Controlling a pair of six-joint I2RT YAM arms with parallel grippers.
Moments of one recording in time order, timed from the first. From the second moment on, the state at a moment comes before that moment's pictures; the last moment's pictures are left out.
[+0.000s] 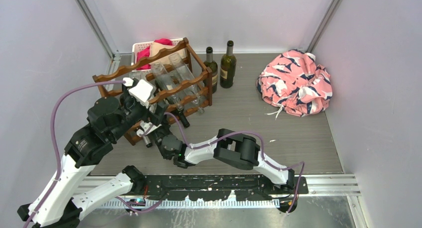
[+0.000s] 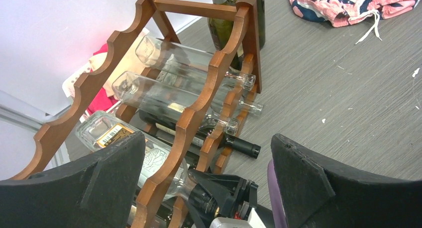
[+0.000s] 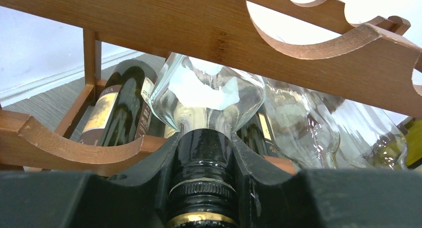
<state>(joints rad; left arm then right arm) -0.70 0.75 1.21 -0.66 -0.16 0.21 1.35 2.31 1.45 1.20 0.81 -0.56</state>
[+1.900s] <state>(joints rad) -0.70 0.70 1.22 -0.67 -0.12 0.18 1.32 2.18 1.35 1.18 0.78 -0.36</state>
